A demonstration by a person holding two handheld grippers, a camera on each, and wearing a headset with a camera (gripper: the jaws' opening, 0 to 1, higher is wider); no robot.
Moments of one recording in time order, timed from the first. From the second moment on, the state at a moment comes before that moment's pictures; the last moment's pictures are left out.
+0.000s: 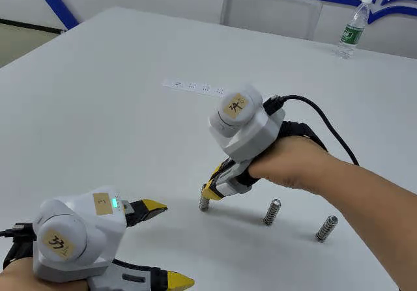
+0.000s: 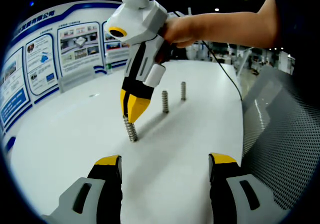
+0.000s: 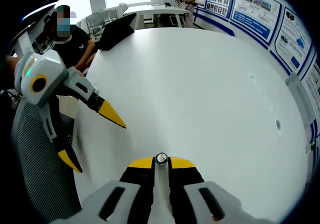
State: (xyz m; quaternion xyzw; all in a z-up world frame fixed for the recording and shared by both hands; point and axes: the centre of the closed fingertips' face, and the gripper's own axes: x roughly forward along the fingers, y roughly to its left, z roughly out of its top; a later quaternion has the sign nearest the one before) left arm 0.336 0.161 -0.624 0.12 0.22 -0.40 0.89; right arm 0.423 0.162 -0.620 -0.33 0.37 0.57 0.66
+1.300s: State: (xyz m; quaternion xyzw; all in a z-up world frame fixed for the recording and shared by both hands) left arm 0.342 0.162 -0.619 0.11 0.21 -0.39 0.89; right arm 0.423 0.141 -0.607 -0.32 0.34 0.57 0.68
